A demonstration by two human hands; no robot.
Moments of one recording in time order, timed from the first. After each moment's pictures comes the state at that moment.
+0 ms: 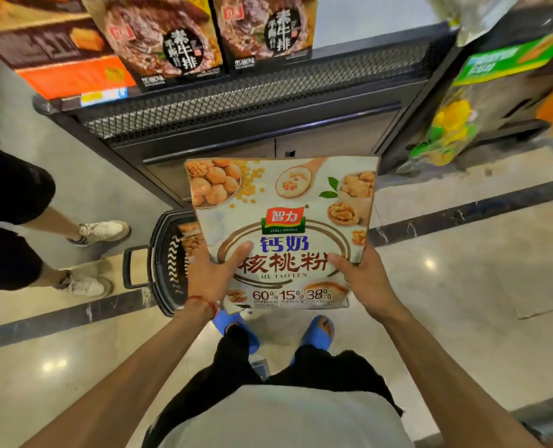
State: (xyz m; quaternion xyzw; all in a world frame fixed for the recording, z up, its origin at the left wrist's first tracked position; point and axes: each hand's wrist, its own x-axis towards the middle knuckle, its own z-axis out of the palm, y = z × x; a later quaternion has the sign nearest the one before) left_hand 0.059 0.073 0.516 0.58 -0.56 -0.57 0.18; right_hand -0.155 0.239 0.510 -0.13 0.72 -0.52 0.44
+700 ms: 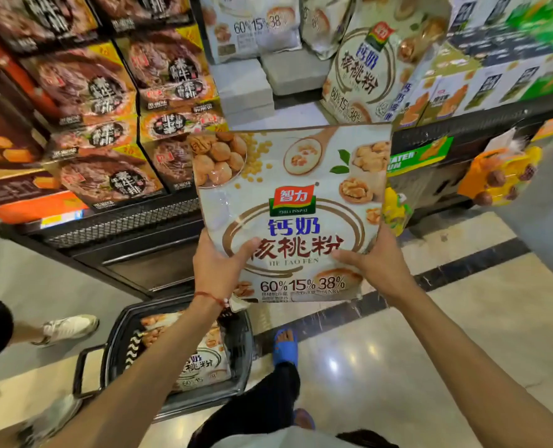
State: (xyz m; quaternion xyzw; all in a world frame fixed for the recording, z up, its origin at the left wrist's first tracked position) left_hand -0.163 0.055 0.621 0.46 -0.63 -0.54 0.31; right_hand -0.378 0.234 0.620 -0.26 0.72 -0.57 0.30
